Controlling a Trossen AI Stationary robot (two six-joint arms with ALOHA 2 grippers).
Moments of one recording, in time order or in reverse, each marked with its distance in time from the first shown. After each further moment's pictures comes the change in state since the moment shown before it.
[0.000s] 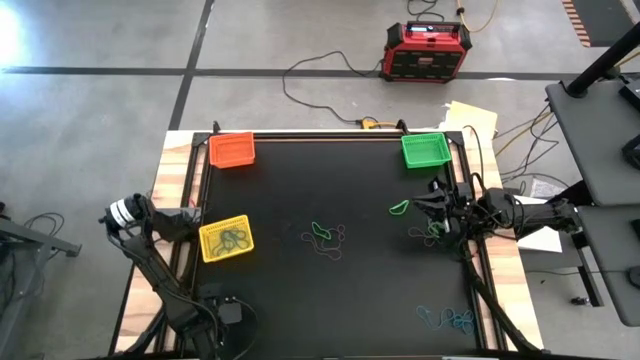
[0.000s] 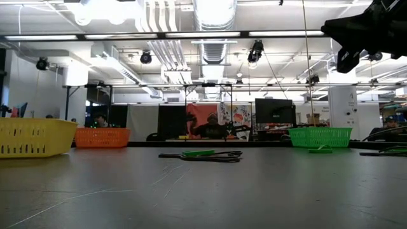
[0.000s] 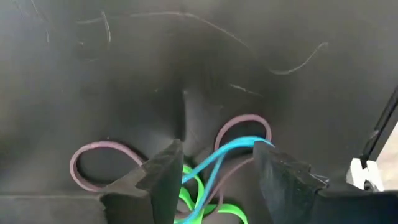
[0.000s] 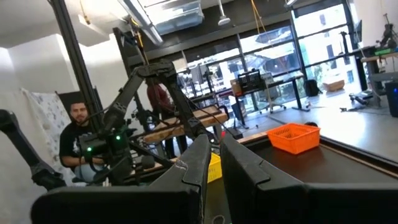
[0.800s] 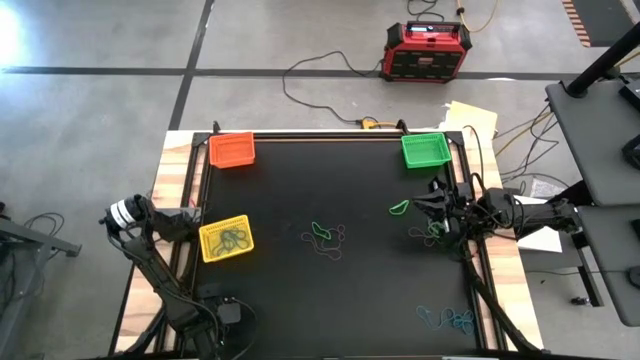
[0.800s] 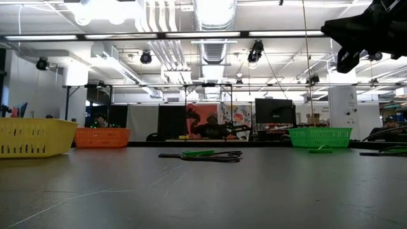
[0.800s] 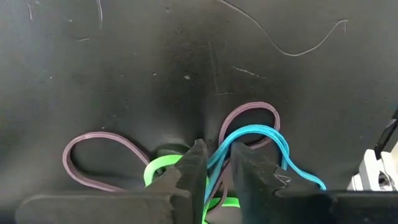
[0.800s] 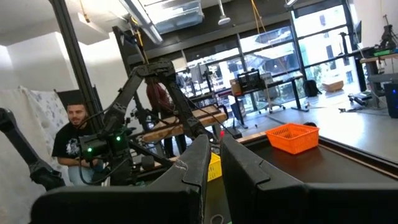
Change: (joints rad) left arm 0.000 0.009 -0.017 0.015 0.038 0.000; right arm 0.000 0.000 0.000 -0.002 0.000 -0.011
